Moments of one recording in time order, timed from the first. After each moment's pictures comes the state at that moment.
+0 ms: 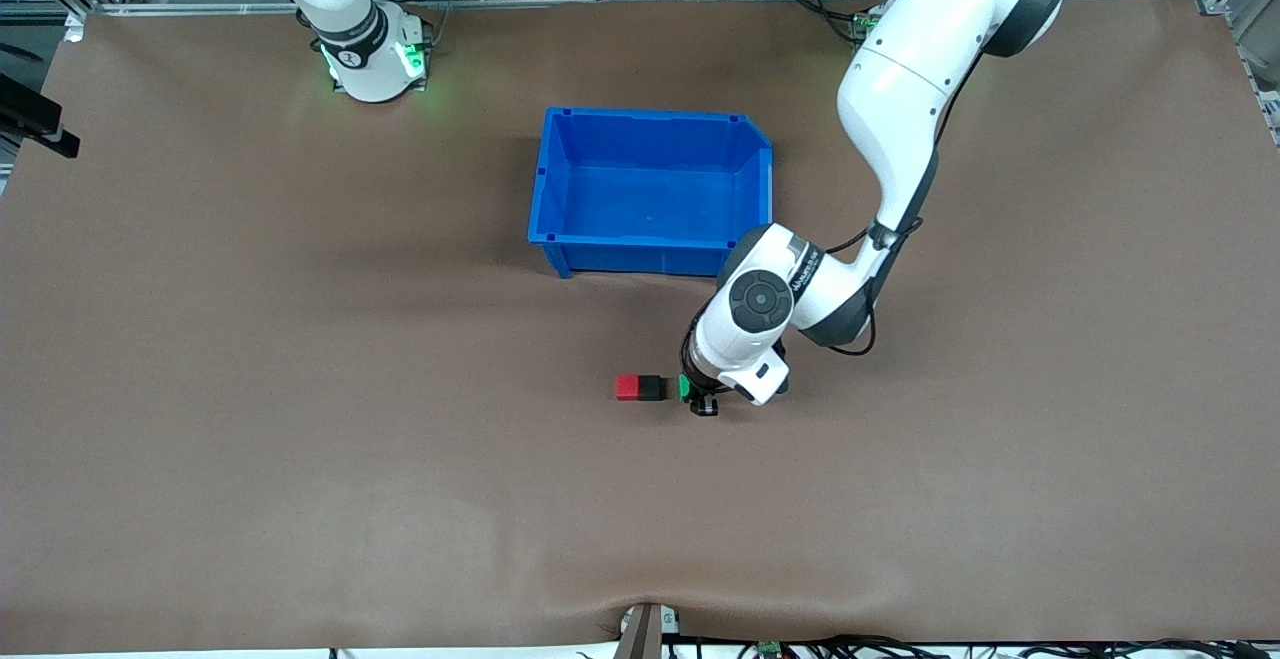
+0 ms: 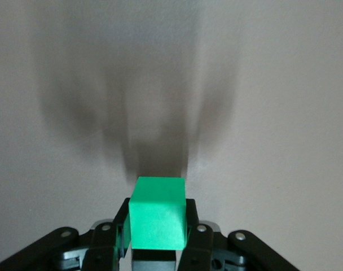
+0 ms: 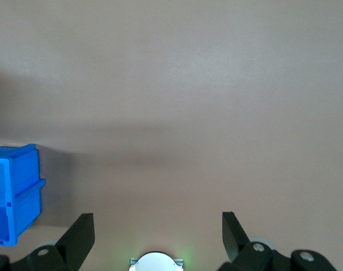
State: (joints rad) left arm -0.51 0.92 -0.14 -1.30 -0.01 2.34 -2.21; right arm 0.00 0.02 -0.11 -1.36 0.01 1.30 -0.13
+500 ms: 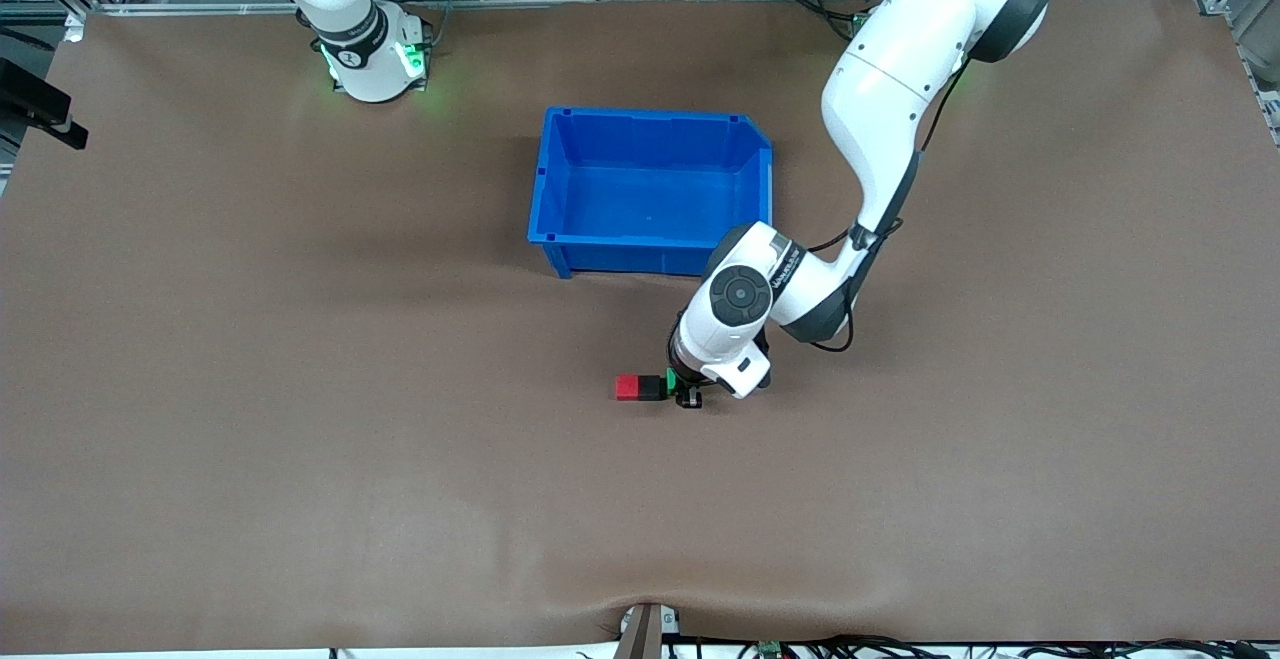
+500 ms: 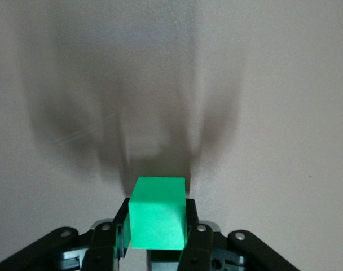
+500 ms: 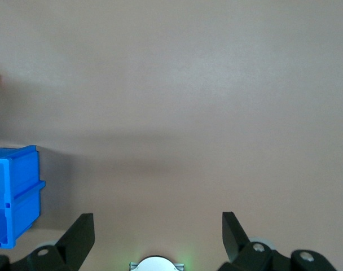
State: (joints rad) left arm -0.54 0.94 -0.14 -1.29 -0.01 2.36 -2.21; right arm 0.00 -0.05 -0.11 -1.45 0.01 1.36 -0.13
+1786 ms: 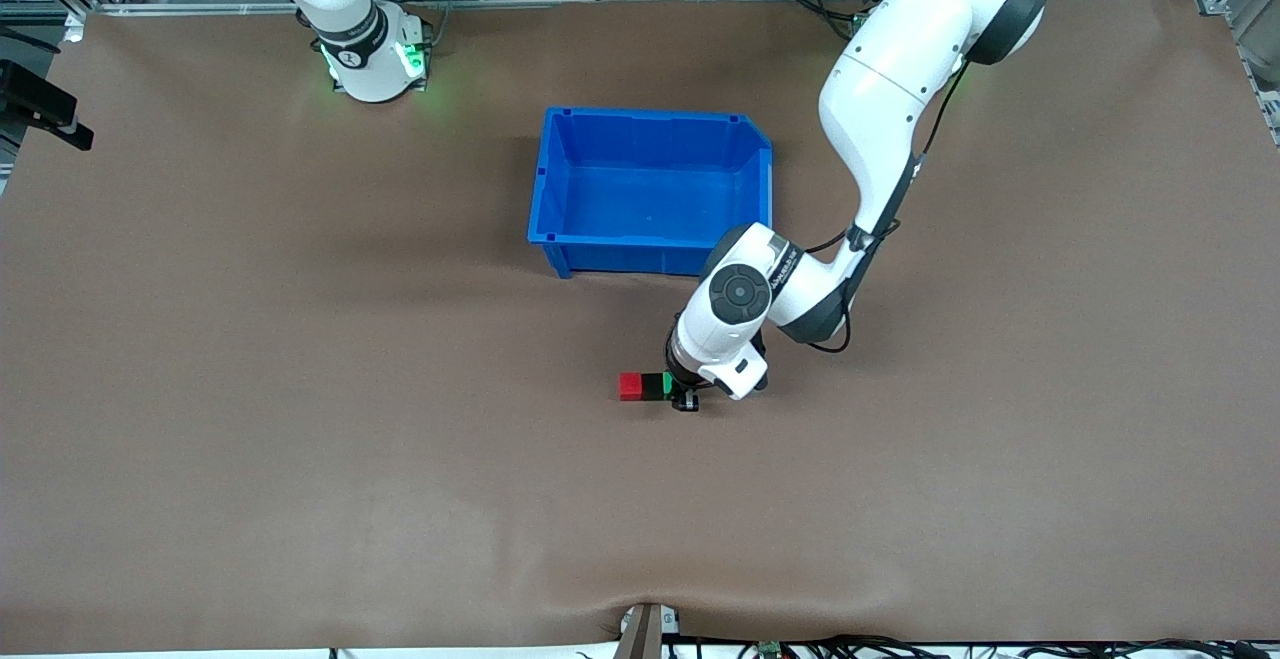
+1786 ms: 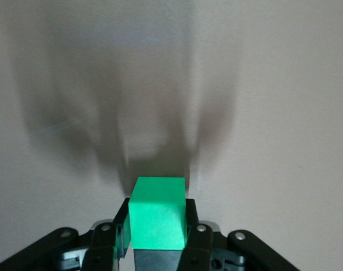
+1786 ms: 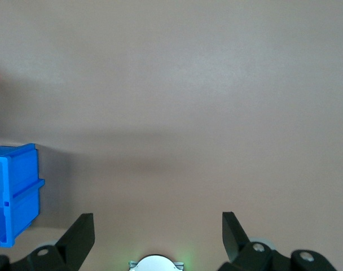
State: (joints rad) left arm -0.55 0.95 -0.14 -1.28 -0.01 2.36 -2.21; right arm 0.00 -0.05 -0.10 -1.46 0.01 1.36 -0.13
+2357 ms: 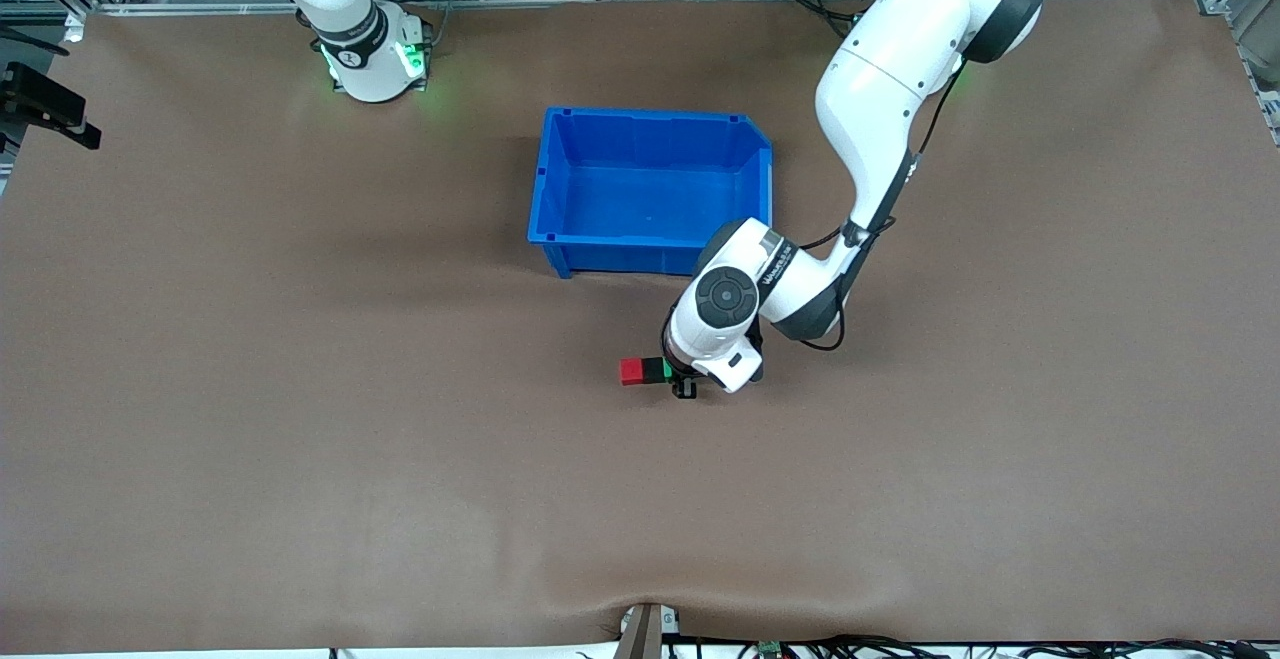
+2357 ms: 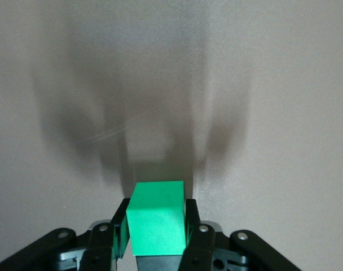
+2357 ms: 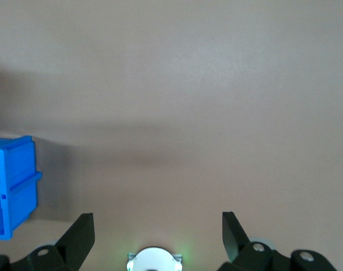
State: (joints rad) left arm -0.55 0.95 -0.14 -1.27 -0.01 2.26 -2.21; right arm -0.02 -0.03 -0.07 -1.45 -0.01 1.32 -0.13
